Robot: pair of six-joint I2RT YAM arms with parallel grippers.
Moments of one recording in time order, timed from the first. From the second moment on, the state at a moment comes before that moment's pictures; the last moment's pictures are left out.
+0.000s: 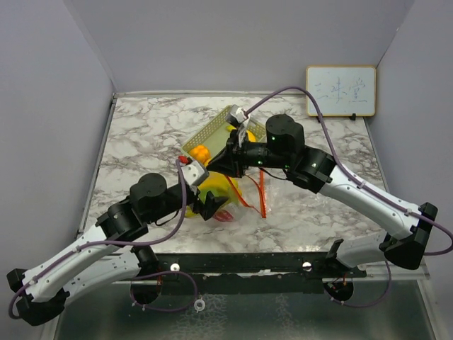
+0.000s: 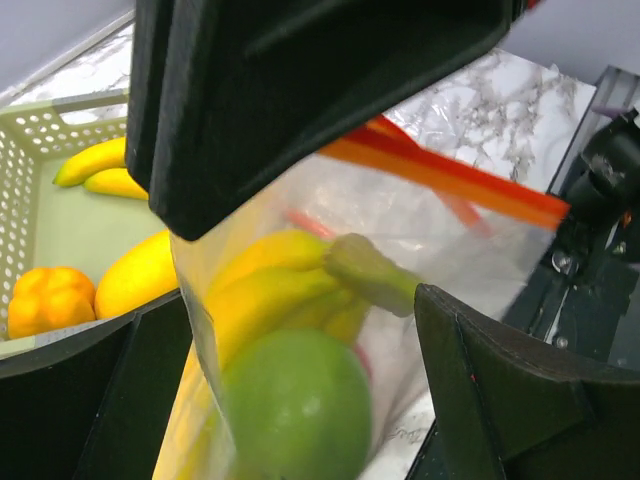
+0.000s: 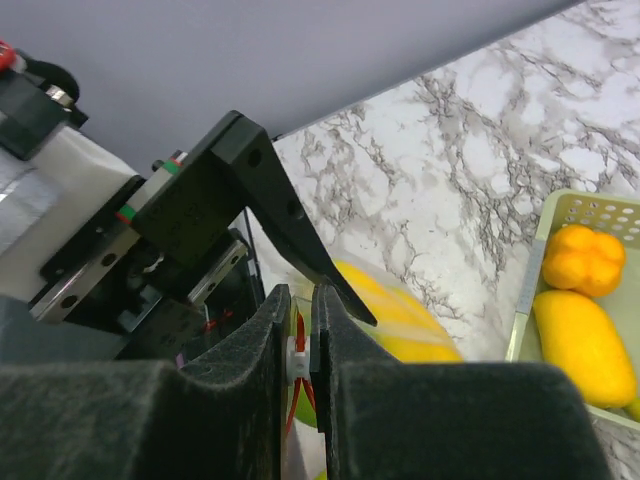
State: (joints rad) left arm -0.95 0.67 0.84 -0.35 0.02 -0.06; right arm 0.96 1.35 1.40 -0.24 -0.38 0.21
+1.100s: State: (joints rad) left arm -0.95 0.65 0.74 -0.08 0.30 0.07; right arm 0.96 1.28 1.42 -0.35 -0.68 0.03
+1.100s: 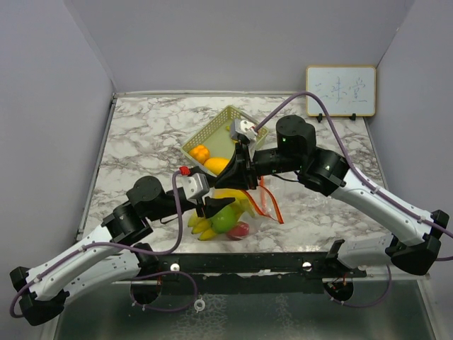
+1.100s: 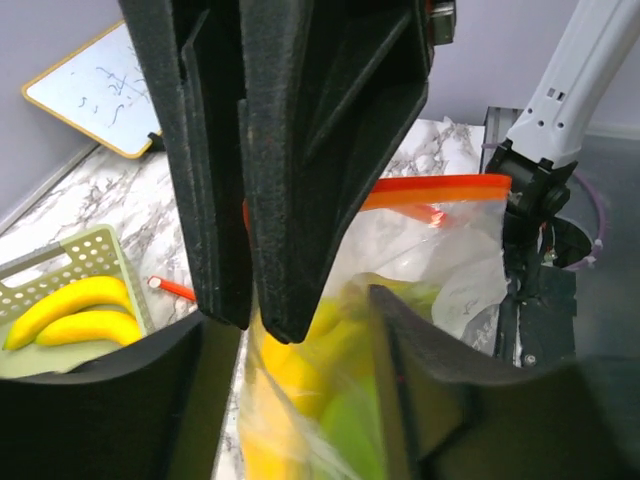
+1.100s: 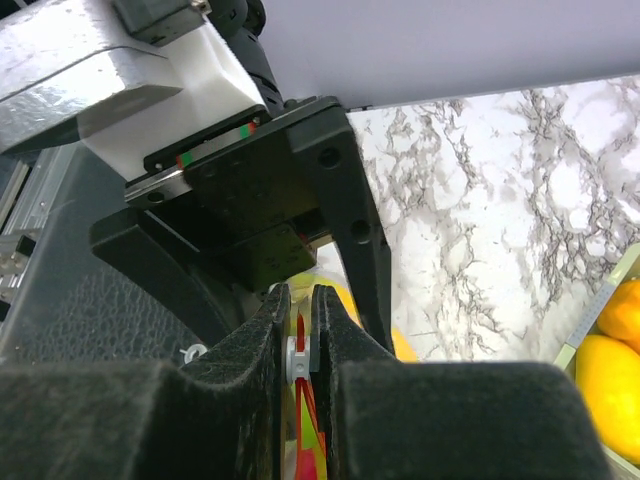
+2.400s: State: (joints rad) left arm -0.95 0.50 0.64 -0.12 0.16 -0.04; right arm 0.95 1.27 1.22 -0.08 -0.63 -0.13
